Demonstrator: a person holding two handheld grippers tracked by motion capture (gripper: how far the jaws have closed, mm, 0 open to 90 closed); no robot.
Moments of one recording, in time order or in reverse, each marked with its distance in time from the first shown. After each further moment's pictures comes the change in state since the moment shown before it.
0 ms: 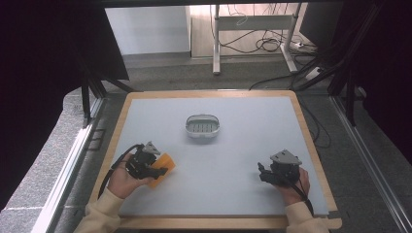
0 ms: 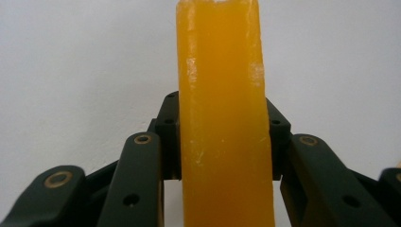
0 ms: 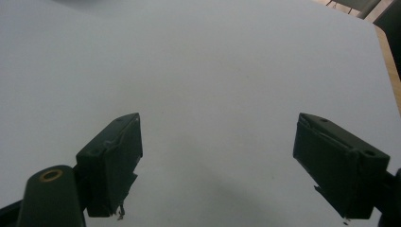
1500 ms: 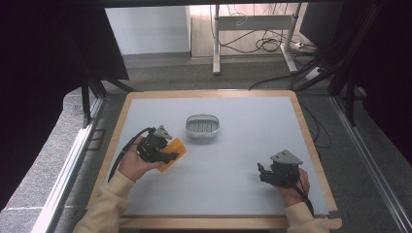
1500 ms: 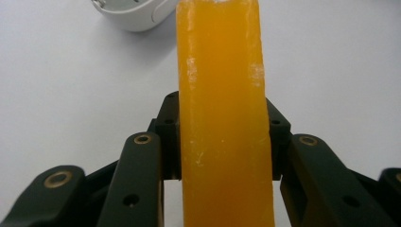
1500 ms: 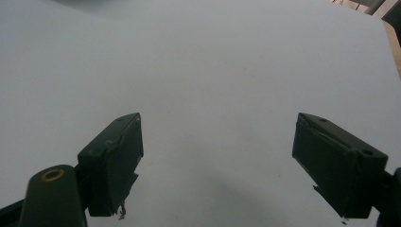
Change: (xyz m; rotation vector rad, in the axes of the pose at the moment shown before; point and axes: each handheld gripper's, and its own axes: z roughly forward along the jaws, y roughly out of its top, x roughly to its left) left arm 0.001 0.057 -0.005 -0.052 -0.009 0.083; right arm 0.000 0.000 -0.002 0.005 0.023 0.017
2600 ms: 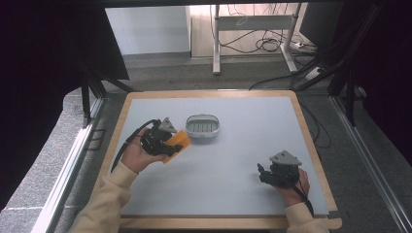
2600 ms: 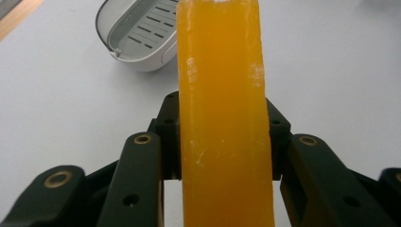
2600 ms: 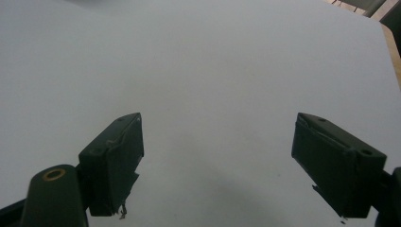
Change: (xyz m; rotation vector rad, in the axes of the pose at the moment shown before) left arm -0.002 0.025 -0.009 -0.023 0.037 0.108; right arm 0.002 -0.002 0.001 -0.003 -0.010 -0.020
